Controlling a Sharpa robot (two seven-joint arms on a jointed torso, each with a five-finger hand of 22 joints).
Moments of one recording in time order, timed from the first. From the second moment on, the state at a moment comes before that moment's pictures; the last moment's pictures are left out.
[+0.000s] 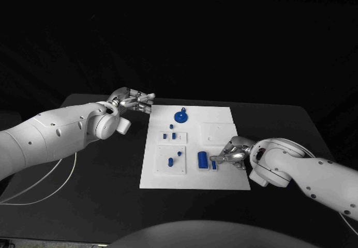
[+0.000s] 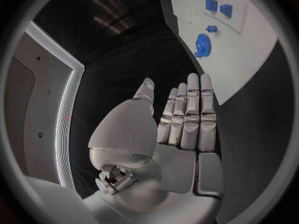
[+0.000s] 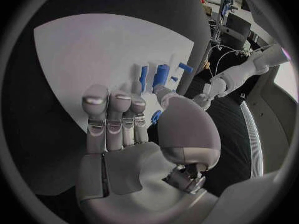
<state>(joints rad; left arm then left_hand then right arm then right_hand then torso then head) 1.21 -0.72 -0.13 1.09 -0.25 -0.17 0.25 1.28 0.01 -0.06 0.11 0.12 1.05 0.13 0.07 0.07 1.17 0.11 0.06 0.06 1.32 0.07 0.08 0.15 0.07 1.18 0.05 0.07 0.31 0.76 -0.85 0.29 1.63 -1.22 -0.06 -0.57 1.08 -0.17 0.28 0.21 0.05 1.23 0.00 0.07 0.75 1.37 -0.07 0.92 1.19 1.45 -0.12 0.91 0.99 0.07 1.47 -0.14 0.81 1.31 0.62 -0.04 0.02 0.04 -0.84</state>
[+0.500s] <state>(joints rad) 1.21 -0.71 -0.13 1.08 -0.24 -0.20 0.27 1.29 0.00 -0.06 0.11 0.12 1.05 0.13 0.07 0.07 1.17 0.11 0.06 0.06 1.32 0.07 0.08 0.15 0.07 1.18 0.05 0.07 0.31 0.82 -0.84 0.31 1.46 -1.06 -0.15 -0.36 1.11 -0.10 0.14 0.11 0.21 1.16 0.03 0.07 0.61 1.32 -0.04 0.83 1.12 1.44 -0.10 0.82 0.93 0.07 1.47 -0.13 0.66 1.29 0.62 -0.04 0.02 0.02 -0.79</state>
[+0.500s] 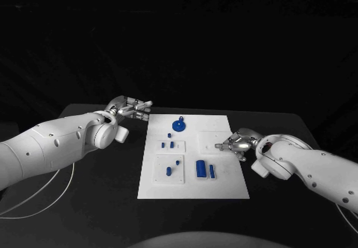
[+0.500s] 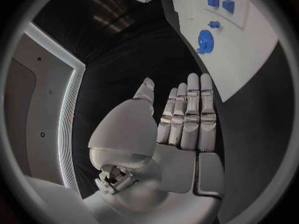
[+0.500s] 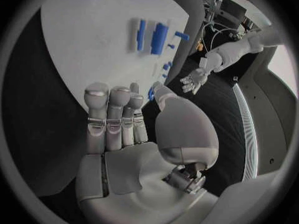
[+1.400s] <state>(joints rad) 1.23 -0.62 -0.13 0.96 -0.13 -0.26 0.32 1.21 0.01 -0.03 0.05 0.10 0.89 0.10 0.05 0.05 0.99 0.10 0.04 0.04 1.02 0.10 0.04 0.05 0.06 0.93 0.09 0.05 0.13 0.96 -0.62 0.32 0.93 -0.47 -0.22 0.15 1.10 0.04 0.10 -0.09 0.22 0.90 0.09 0.04 0.05 1.01 0.09 0.04 0.04 0.99 0.09 0.04 0.05 0.14 0.93 0.14 0.05 0.08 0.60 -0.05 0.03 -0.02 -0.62</state>
